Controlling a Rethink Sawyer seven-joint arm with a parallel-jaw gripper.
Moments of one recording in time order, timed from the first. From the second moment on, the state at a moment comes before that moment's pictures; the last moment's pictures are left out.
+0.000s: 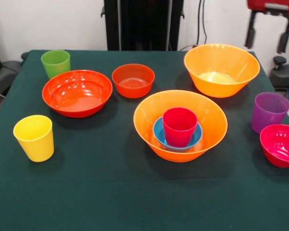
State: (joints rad) arm 0.11 -0.77 -0.06 1.53 0.03 0.64 2.29
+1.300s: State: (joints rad) arm 0.25 -0.43 -0.32 1.17 0.05 0.65 2.49
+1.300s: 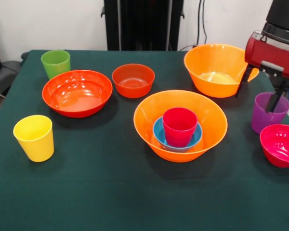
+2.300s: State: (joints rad) arm 0.18 -0.27 -0.28 0.98 0.06 0.82 2.49
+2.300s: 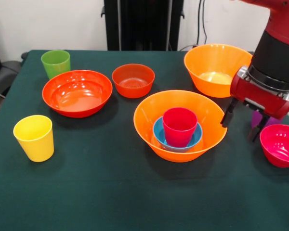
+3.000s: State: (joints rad) arm 0.11 -0.27 -0.10 0.98 0.06 0.89 2.47
